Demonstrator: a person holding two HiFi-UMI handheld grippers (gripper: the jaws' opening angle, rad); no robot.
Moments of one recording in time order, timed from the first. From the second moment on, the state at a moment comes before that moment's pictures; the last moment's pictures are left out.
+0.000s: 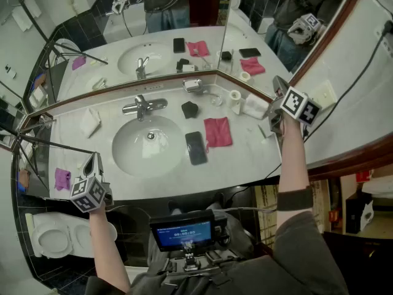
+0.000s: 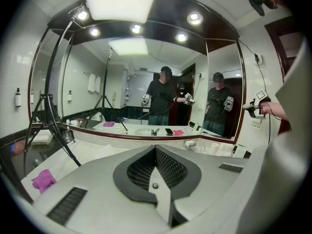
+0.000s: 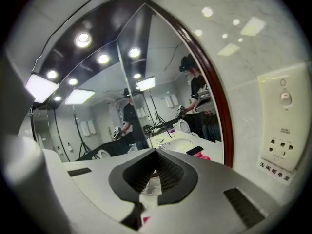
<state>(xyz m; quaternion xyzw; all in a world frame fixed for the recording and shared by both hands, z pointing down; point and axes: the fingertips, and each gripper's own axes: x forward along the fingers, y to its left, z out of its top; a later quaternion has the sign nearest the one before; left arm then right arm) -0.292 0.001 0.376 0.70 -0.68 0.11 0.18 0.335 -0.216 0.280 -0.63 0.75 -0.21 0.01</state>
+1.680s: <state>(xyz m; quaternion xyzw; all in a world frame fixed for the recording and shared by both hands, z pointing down) -0.231 -0.055 0.389 0.74 -0.63 0.13 0.18 0.115 -0.125 0.439 -0.44 0.85 -0.19 -0.20</state>
